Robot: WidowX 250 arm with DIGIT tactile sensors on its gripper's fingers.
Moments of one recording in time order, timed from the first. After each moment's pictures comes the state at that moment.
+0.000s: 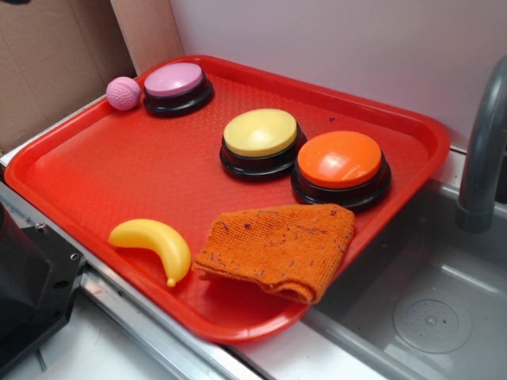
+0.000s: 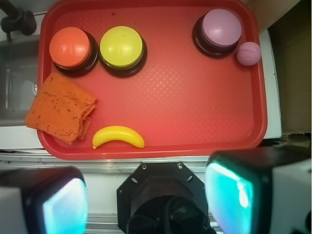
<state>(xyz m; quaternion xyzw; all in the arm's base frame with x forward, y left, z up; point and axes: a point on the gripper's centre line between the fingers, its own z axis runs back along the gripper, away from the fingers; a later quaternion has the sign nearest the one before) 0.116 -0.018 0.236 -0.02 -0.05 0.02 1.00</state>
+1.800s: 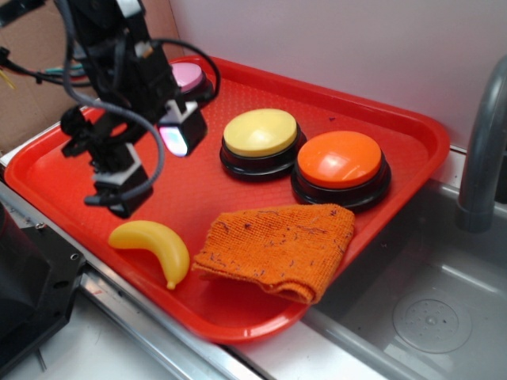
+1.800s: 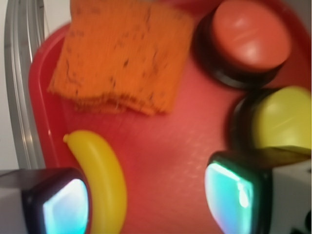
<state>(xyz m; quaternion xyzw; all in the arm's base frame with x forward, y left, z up) 0.161 -0.065 0.075 -0.05 -0.08 -0.58 0.81</state>
